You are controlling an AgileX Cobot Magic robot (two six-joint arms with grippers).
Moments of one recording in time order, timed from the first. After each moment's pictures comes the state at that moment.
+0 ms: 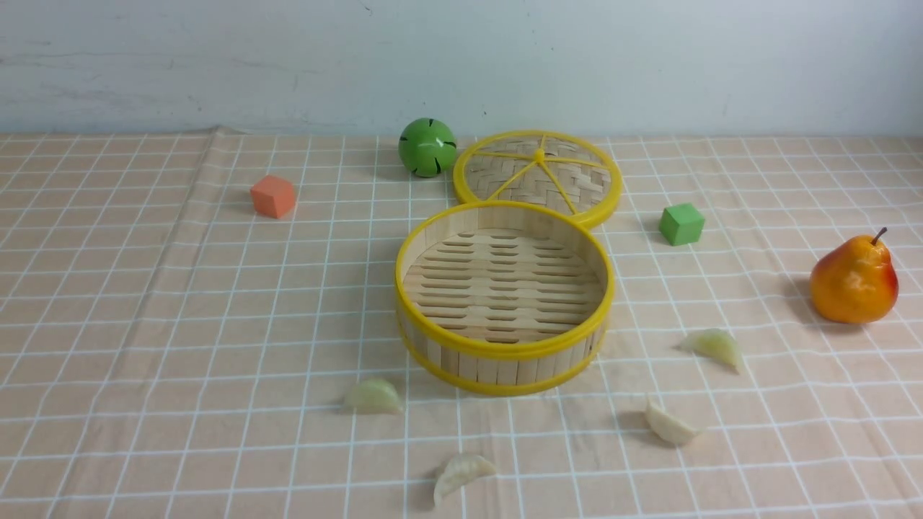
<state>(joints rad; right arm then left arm) -0.04 -0.01 0.01 0.02 0.40 0.18 0.01 -0.01 0.03 -0.02 0.38 -0.26</state>
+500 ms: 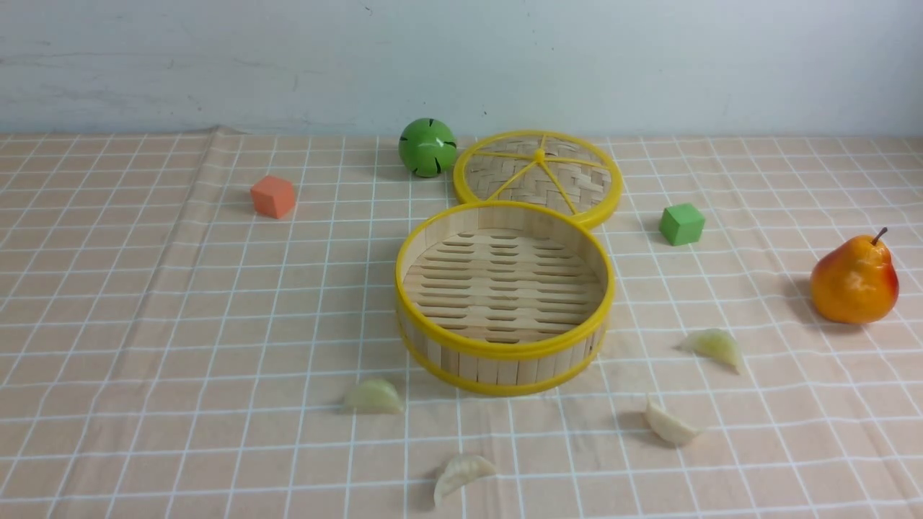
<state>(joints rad) -0.04 -0.01 0.01 0.02 0.39 0.18 0.01 -0.01 0.03 -0.02 0.38 -0.26</state>
